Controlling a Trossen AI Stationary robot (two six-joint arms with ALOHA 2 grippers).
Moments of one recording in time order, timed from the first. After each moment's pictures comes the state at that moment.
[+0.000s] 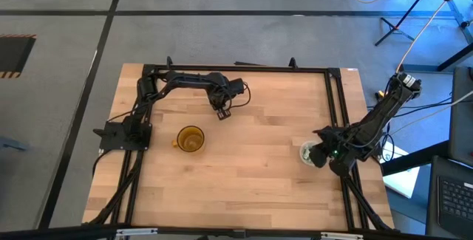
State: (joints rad) left arm 0.40 2.11 1.49 -0.96 -0.16 -0.11; right arm 0.86 0.89 0.54 -0.97 0.52 1.77
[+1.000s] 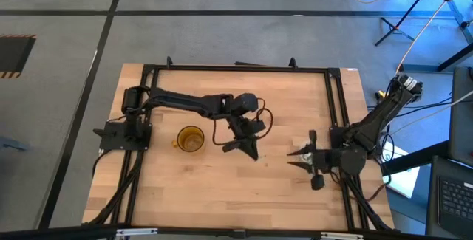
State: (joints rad) left arm 0.06 1.92 1.49 -0.11 0.98 -0.05; right arm 0.82 0.98 0.64 -0.01 0.79 -0.03
